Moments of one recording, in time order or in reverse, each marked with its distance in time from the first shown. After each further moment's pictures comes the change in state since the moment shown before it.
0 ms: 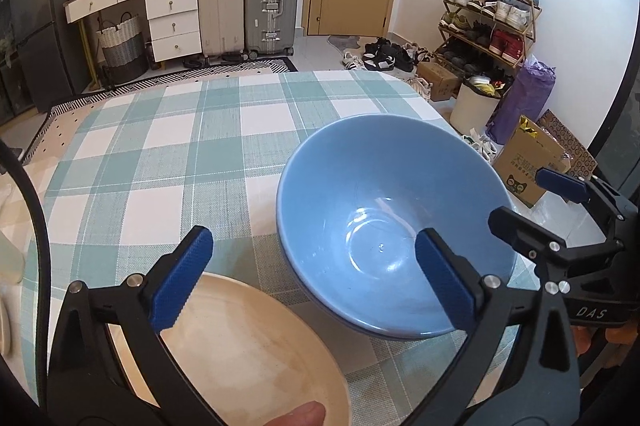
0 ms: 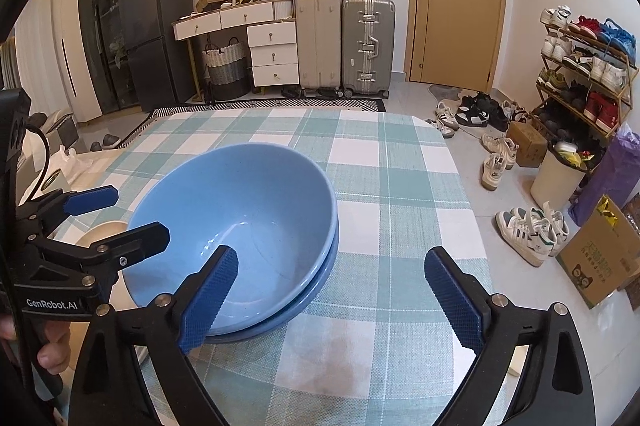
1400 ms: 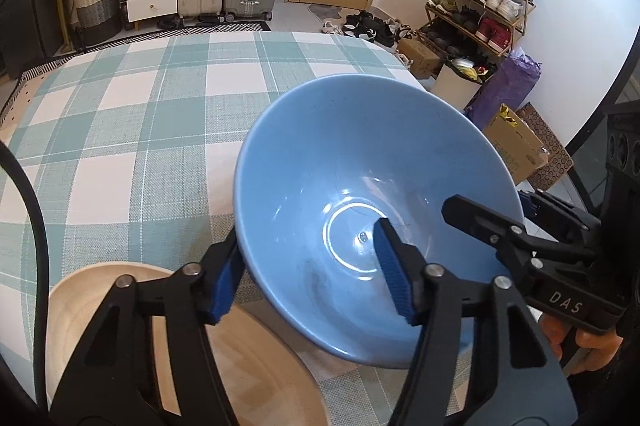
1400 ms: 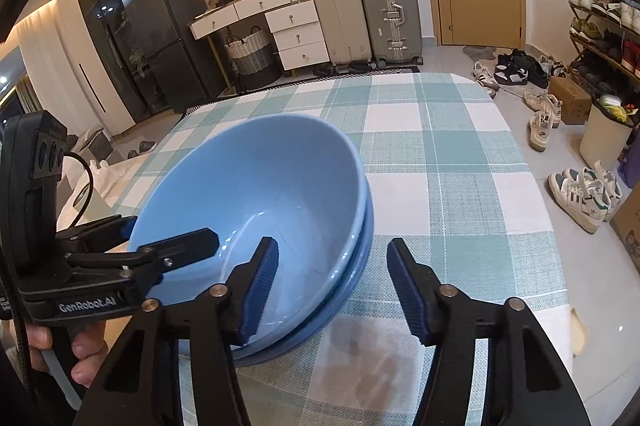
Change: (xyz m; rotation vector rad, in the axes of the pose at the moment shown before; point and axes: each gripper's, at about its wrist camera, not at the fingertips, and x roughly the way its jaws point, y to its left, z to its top) left arm 0.057 0.002 -0.001 -0.054 0.128 -0.114; right arm 0.047 -0.009 -0.006 0.095 0.087 0.196
